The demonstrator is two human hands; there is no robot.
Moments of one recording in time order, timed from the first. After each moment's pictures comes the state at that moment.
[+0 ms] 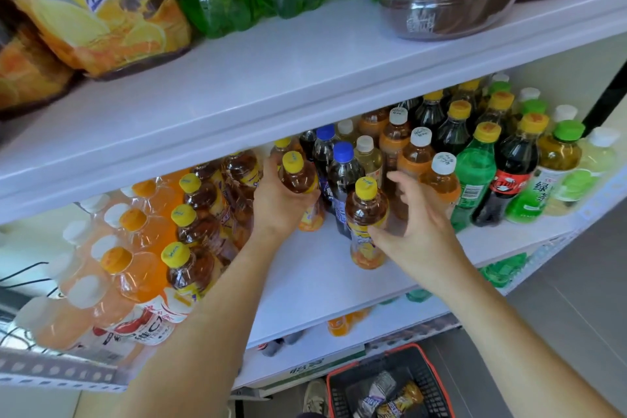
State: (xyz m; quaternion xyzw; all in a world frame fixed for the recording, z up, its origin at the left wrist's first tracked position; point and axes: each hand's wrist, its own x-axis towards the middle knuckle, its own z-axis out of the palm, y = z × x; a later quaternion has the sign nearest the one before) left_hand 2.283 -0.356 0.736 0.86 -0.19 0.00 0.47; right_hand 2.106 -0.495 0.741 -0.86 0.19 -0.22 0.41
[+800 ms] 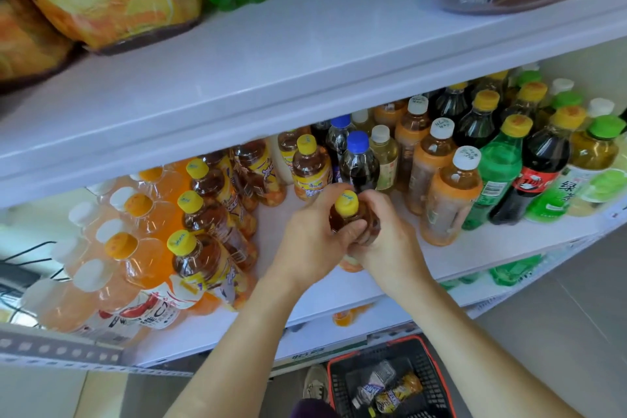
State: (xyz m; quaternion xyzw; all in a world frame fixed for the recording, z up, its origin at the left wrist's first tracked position) left_hand 2.214 -0.344 0.738 0.86 -0.34 -0.07 0.37; right_hand 2.139 -0.459 0.703 -0.81 0.17 -0.20 0.52
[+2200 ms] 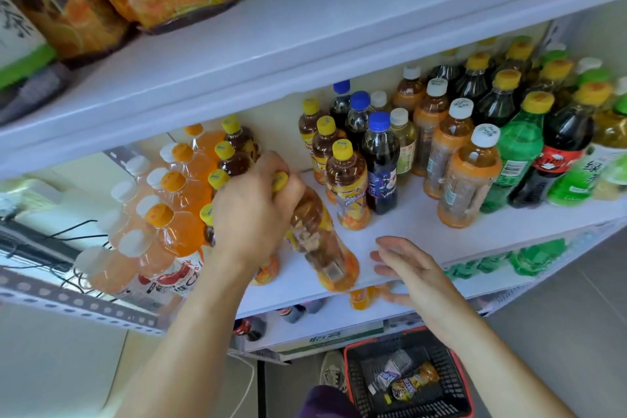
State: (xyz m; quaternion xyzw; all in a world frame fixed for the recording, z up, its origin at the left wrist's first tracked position) left_hand 2.217 -0.272 0.794 0.91 -0.27 0.20 0.24; right_hand 2.077 -0.438 0.680 -0.57 0.27 0.02 0.78
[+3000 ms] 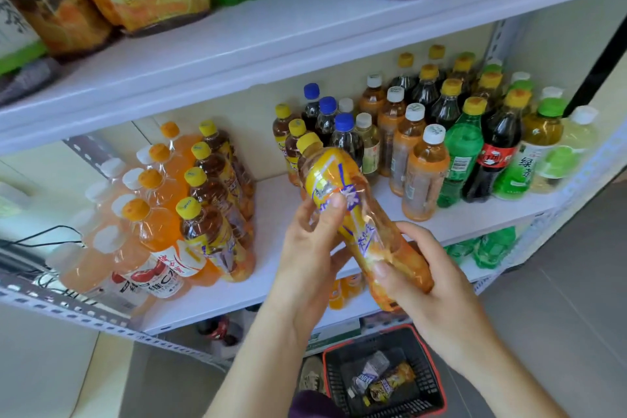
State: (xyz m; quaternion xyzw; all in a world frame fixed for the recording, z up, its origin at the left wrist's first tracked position) left_hand 2.109 -0.324 0.772 0.58 -0.03 -0.28 0.77; right_hand 1.994 -0.436 0.738 -0.76 0.13 -0.19 0.60
